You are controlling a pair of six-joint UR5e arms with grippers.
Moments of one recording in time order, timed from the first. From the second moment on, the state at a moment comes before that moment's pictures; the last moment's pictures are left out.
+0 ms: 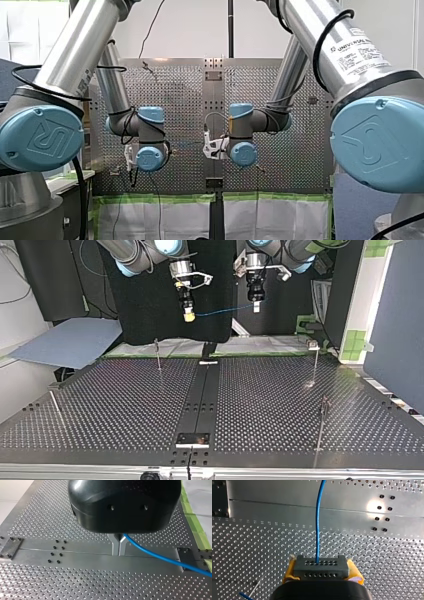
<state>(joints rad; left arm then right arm) -0.55 -1.99 -2.39 -1.89 -2.15 -1.63 2.37 -1.00 2.02 -1.04 1.83 1.47</state>
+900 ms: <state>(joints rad) -0.52 -1.98 -2.39 -1.92 -2.17 -1.64 2.35 -0.98 2.00 -0.99 1.86 1.43</state>
